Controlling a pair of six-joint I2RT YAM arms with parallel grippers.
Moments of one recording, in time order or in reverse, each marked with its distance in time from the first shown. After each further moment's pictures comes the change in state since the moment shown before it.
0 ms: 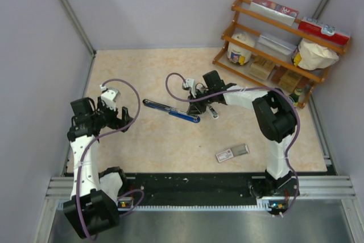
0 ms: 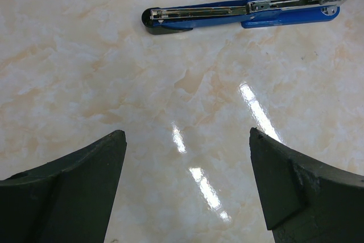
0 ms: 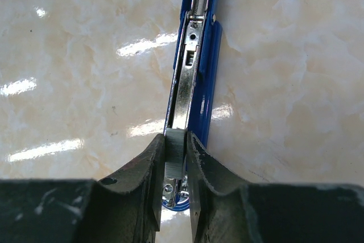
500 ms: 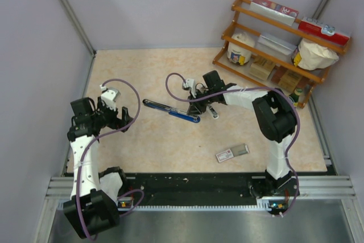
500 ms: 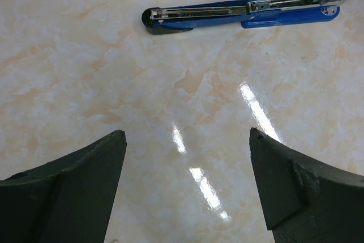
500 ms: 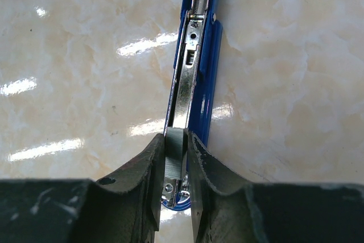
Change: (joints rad) left arm 0.000 0.000 0.000 0.000 0.000 0.000; right arm 0.000 0.000 0.000 -0.003 0.000 -0.001
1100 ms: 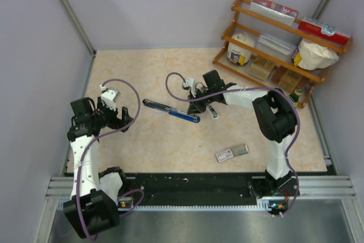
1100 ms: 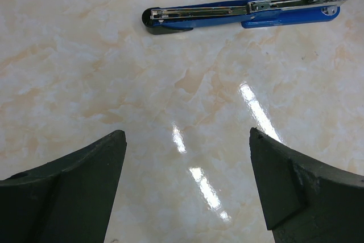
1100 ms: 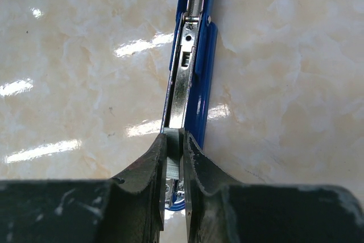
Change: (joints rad) left arm 0.001 0.000 0.000 0.000 0.000 0.000; right arm 0.000 0.000 0.006 0.000 0.011 0.000
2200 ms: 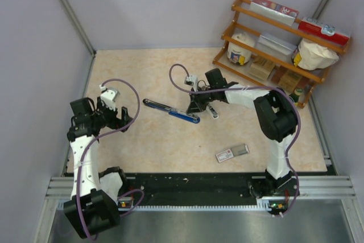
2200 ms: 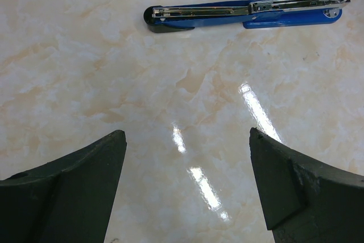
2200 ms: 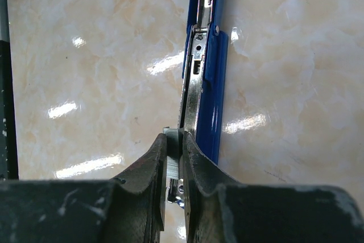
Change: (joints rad) left arm 0.005 0.000 0.000 0.000 0.000 0.000; right arm -0.026 0.000 0.002 0.027 -0.090 0.162
